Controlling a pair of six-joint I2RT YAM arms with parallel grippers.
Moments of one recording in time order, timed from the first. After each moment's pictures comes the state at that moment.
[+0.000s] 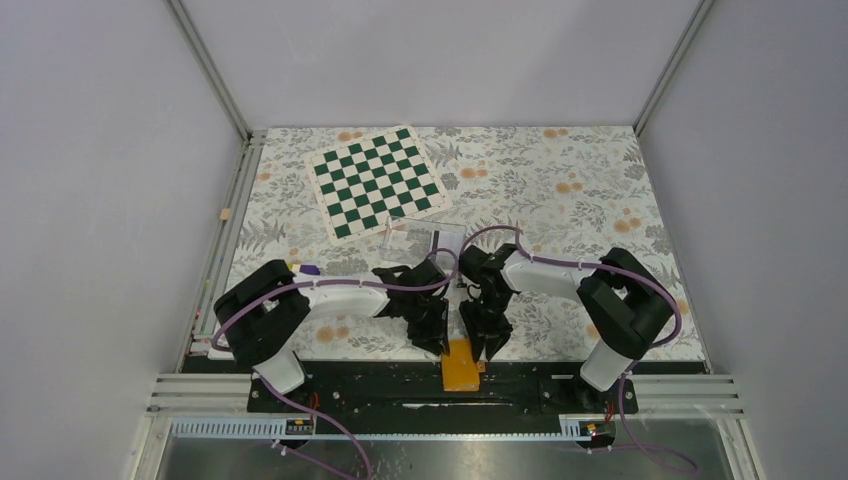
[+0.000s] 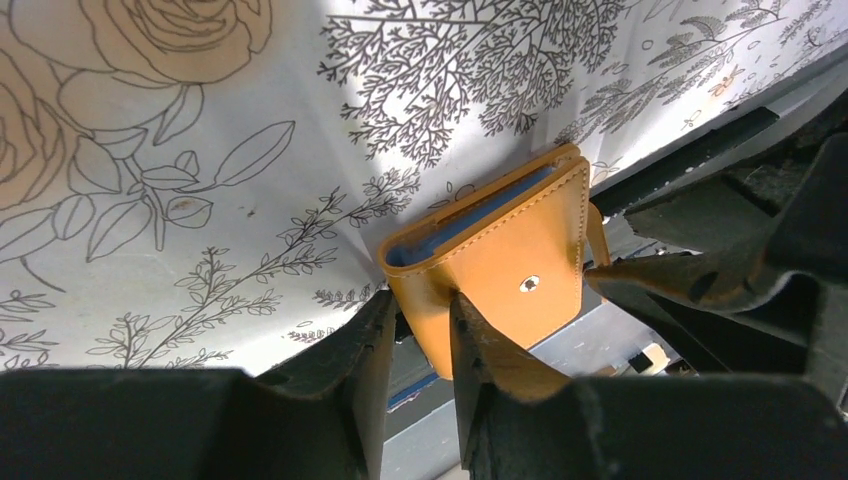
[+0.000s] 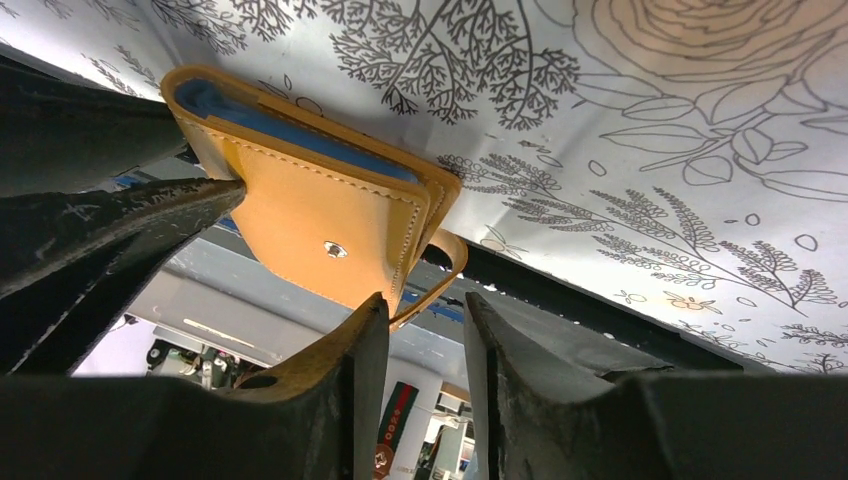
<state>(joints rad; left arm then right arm) -1.00 1.63 0.82 -0.34 0.39 -0.93 0.81 1.67 0.91 -0.88 -0.45 0.51</state>
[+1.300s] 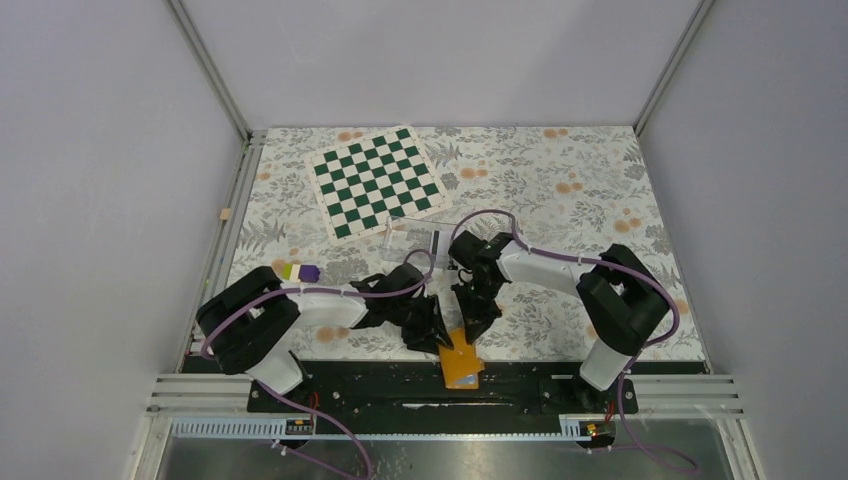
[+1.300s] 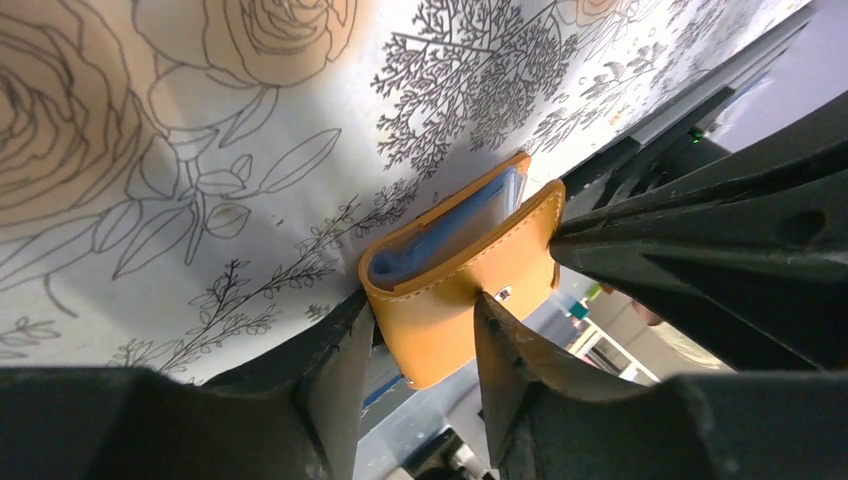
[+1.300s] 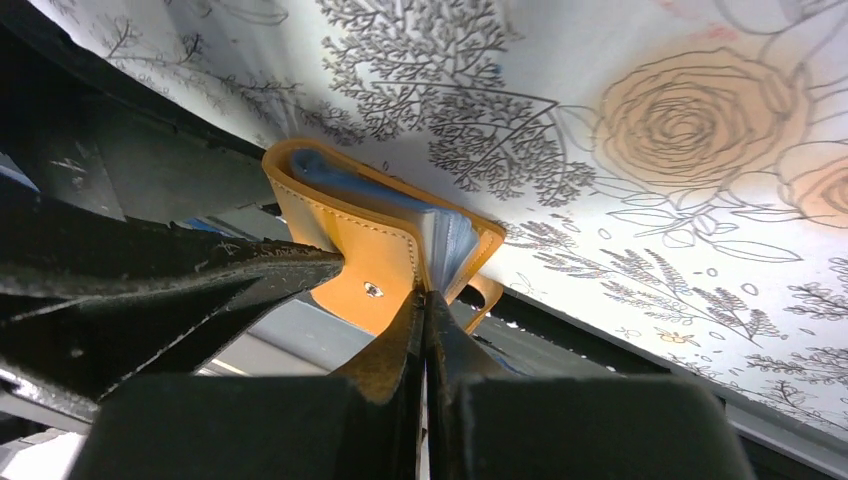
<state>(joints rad) -0.93 1.54 0.59 0.00 0.47 -1.14 0.81 1.70 1.01 -0.85 -0.41 0.52</state>
